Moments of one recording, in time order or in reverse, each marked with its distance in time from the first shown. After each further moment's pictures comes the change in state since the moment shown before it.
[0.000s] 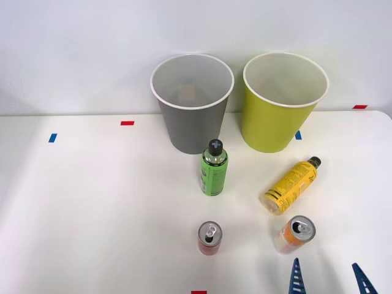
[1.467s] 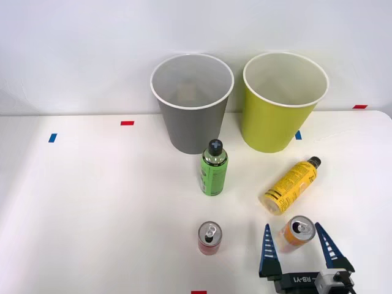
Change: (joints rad) arm -0.278 -0.017 0.049 0.075 -0.120 0.102 0.092
